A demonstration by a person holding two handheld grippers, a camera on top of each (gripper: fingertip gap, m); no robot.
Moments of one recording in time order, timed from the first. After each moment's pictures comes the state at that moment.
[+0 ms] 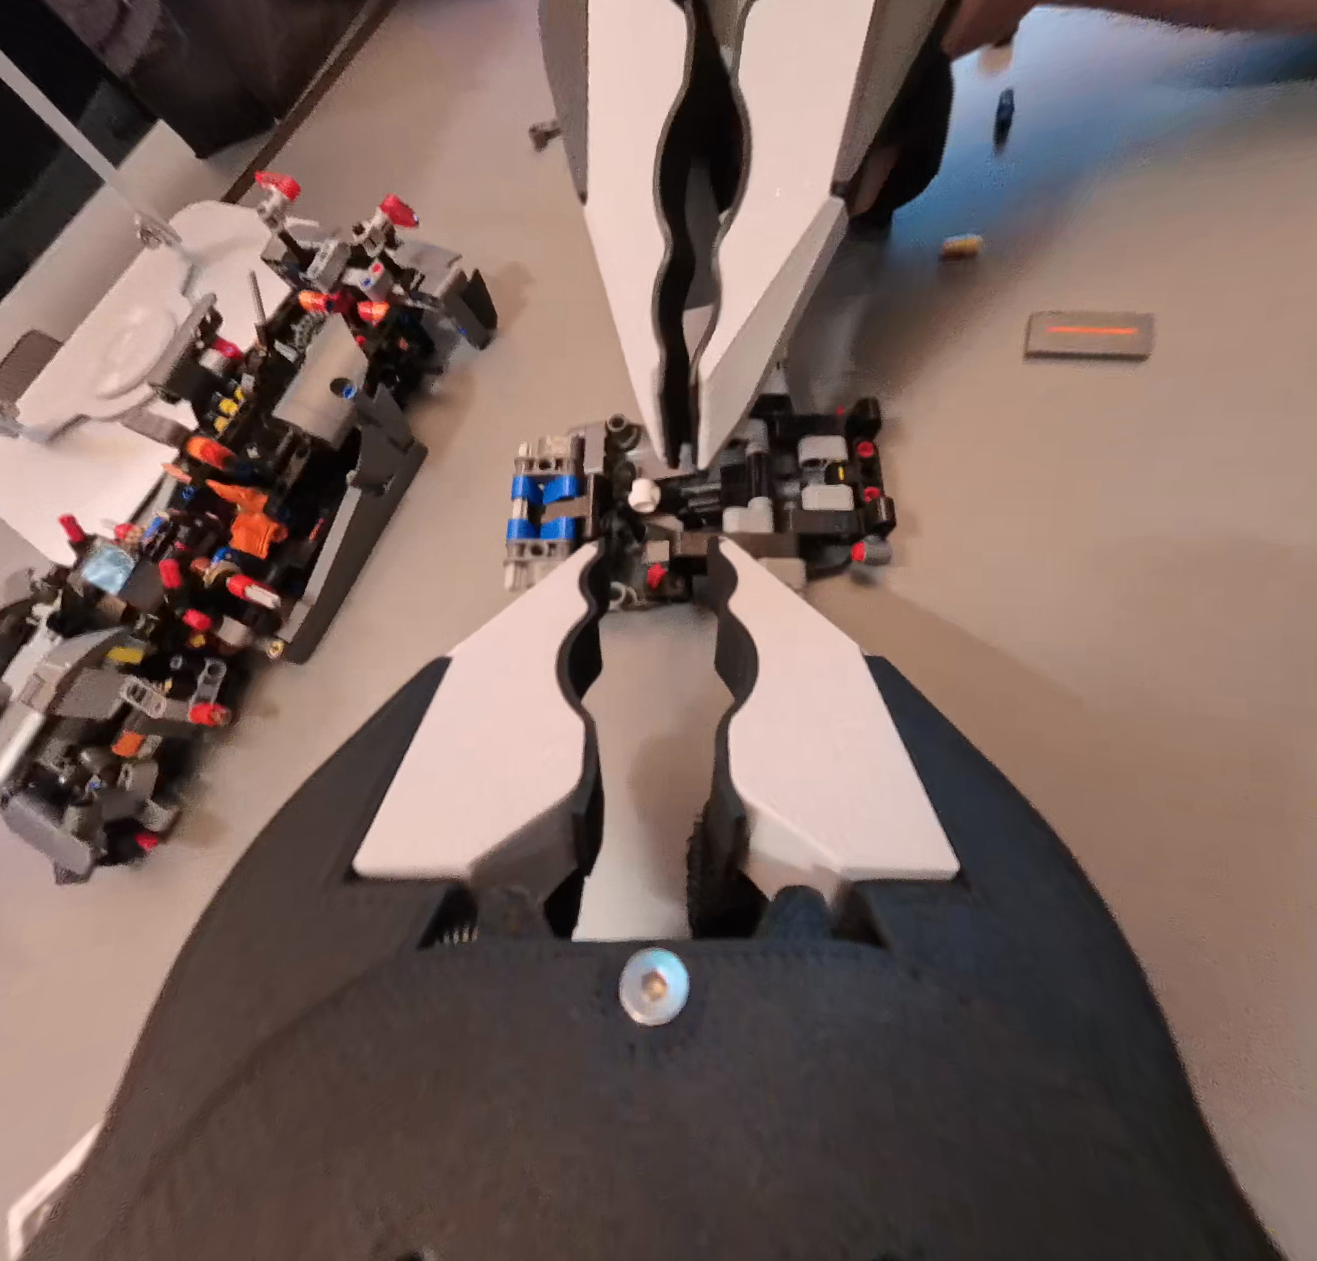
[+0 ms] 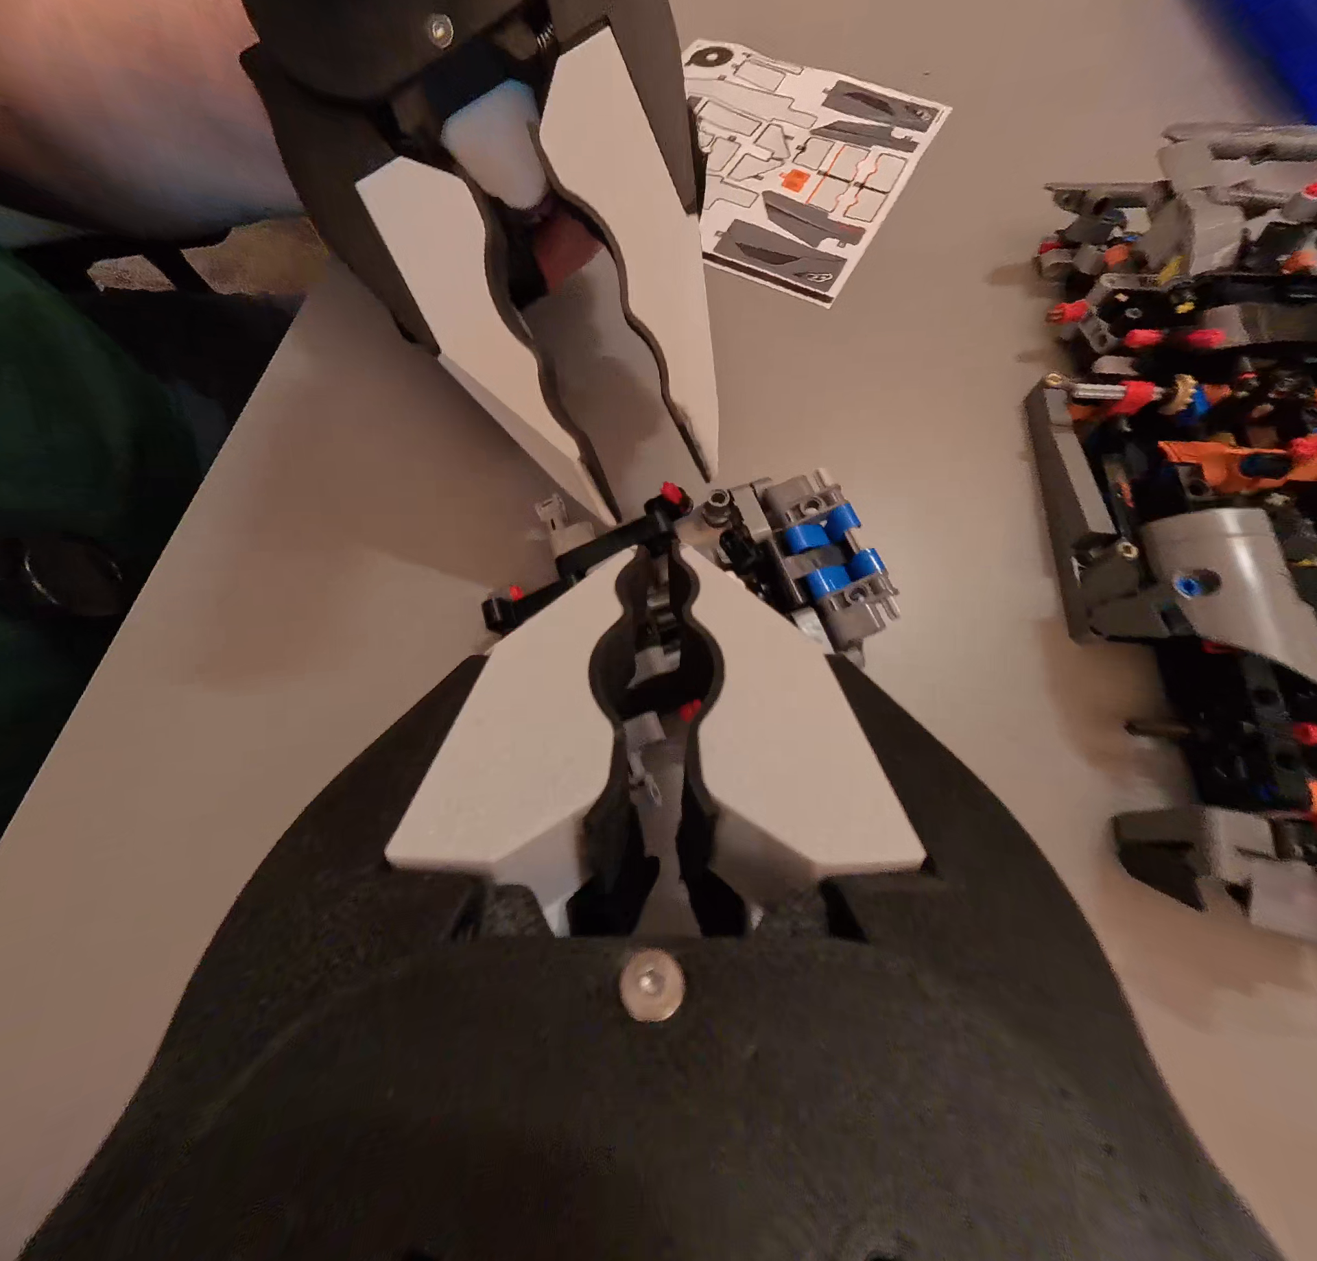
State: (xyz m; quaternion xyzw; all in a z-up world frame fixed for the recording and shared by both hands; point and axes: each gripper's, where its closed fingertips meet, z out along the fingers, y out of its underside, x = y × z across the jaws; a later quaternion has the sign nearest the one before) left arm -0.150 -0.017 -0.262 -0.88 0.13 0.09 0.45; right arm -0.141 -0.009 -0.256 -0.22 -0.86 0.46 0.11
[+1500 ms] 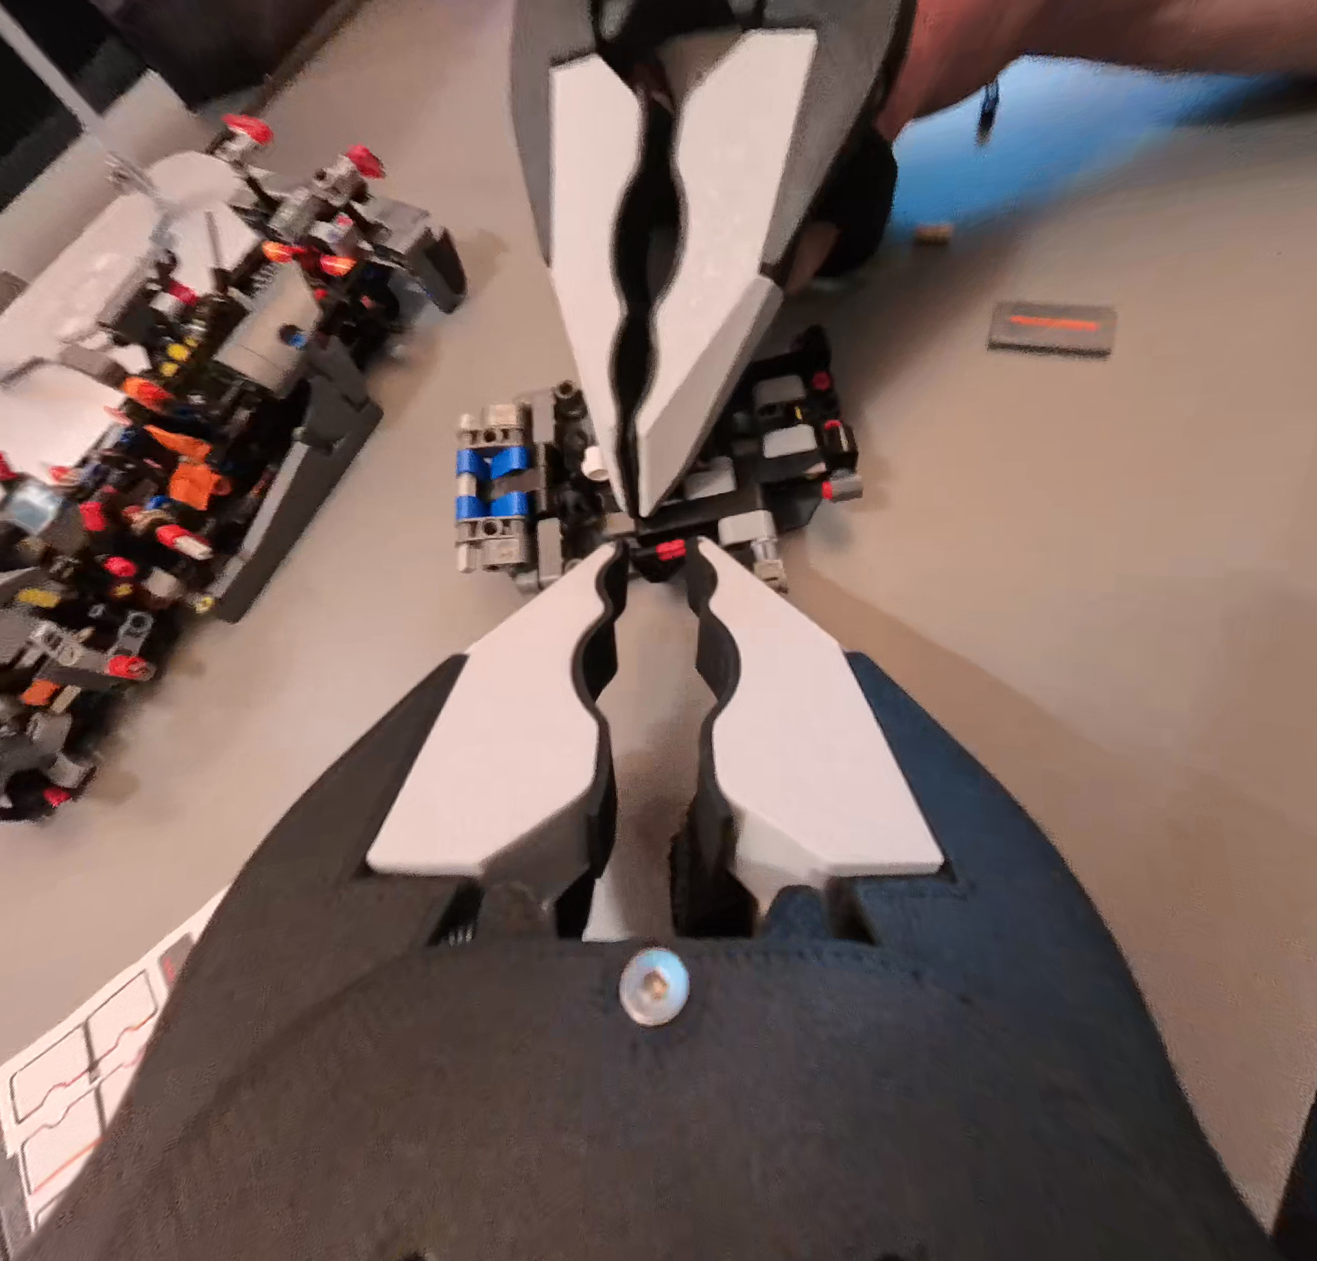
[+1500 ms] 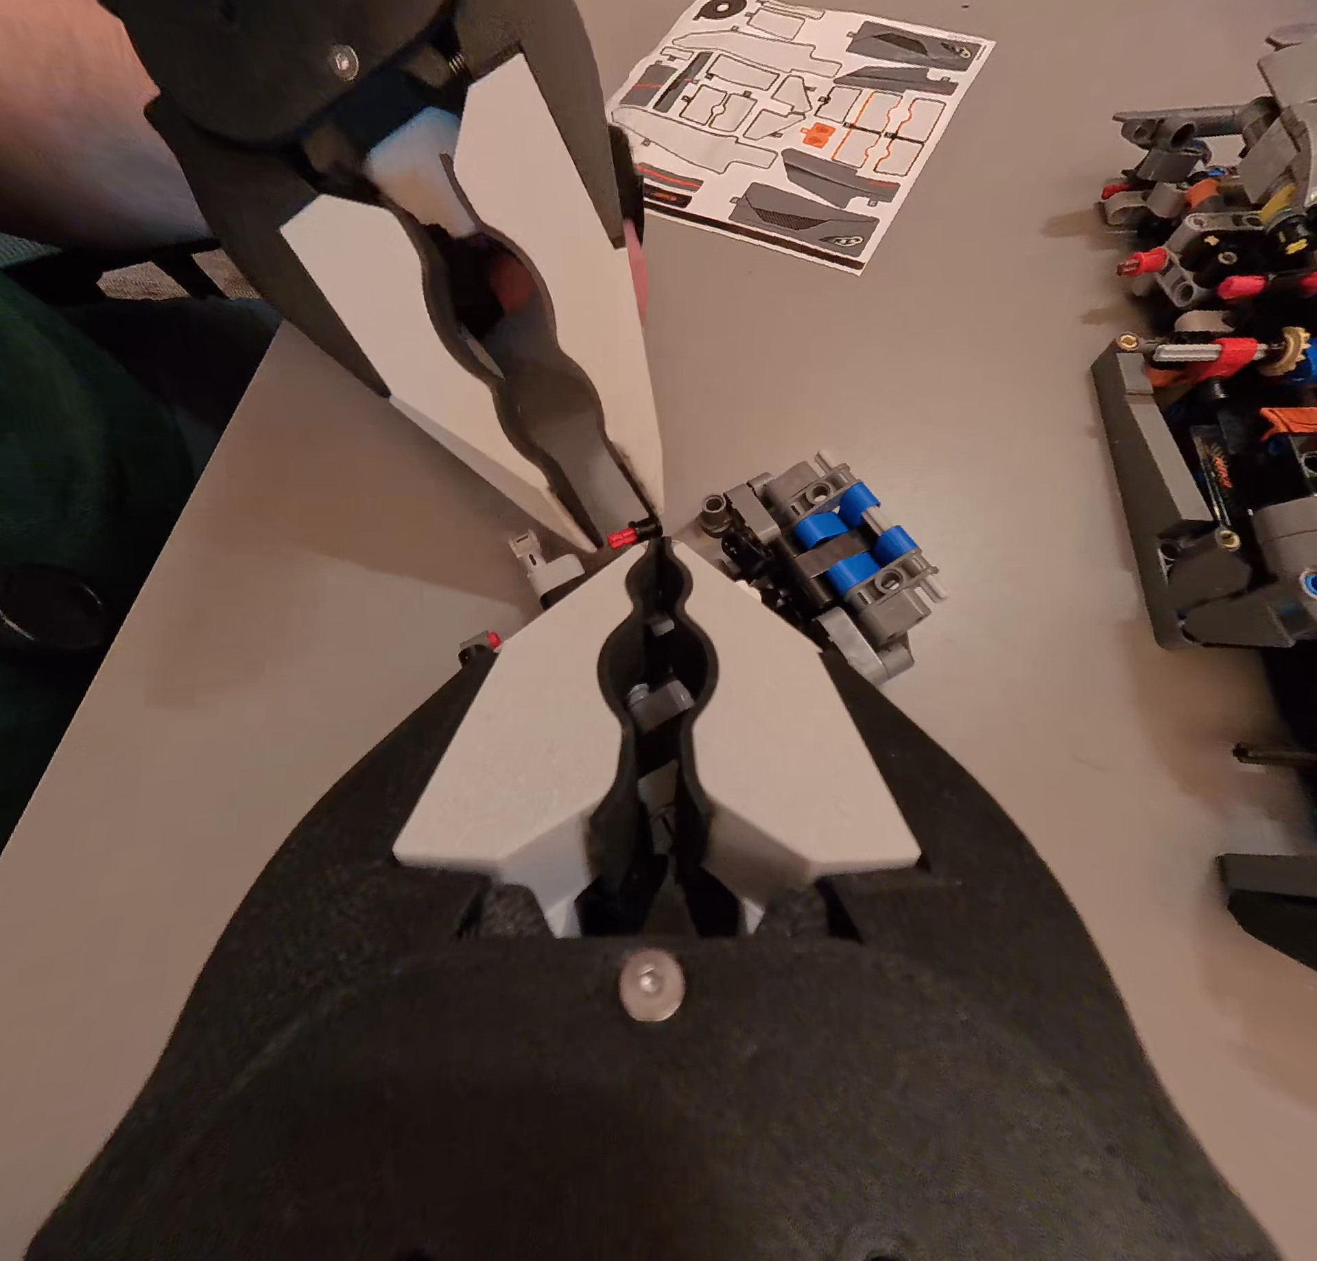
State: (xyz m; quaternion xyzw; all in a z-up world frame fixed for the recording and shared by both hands) left arm -0.136 -0.023 -0.275 -0.88 0.10 0.08 0.45; right arm -0.142 -0.021 -0.273 -0.24 -0.86 0.45 0.08
